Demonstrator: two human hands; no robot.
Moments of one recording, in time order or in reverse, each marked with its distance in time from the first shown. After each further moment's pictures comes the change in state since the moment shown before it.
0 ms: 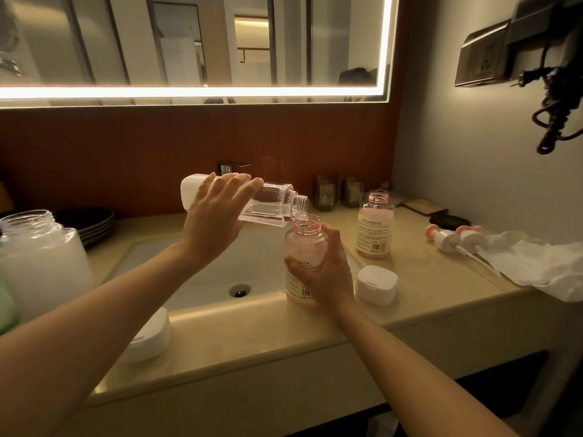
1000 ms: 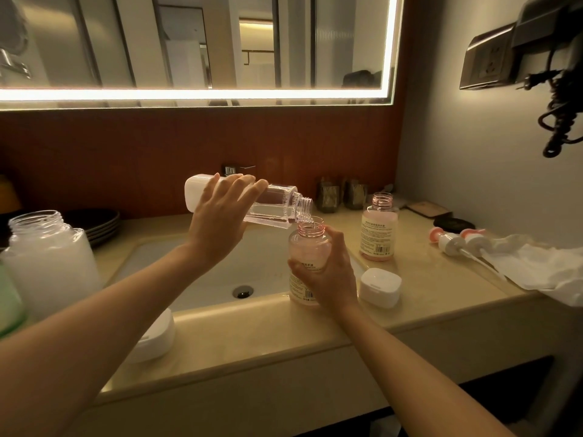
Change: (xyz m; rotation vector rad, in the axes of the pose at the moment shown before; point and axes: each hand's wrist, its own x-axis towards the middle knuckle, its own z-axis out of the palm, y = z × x) left_hand 0.000 0.002 0.000 0.023 0.020 -0.007; right_hand -0.001 0.000 -0.001 0.006 0.003 -0.001
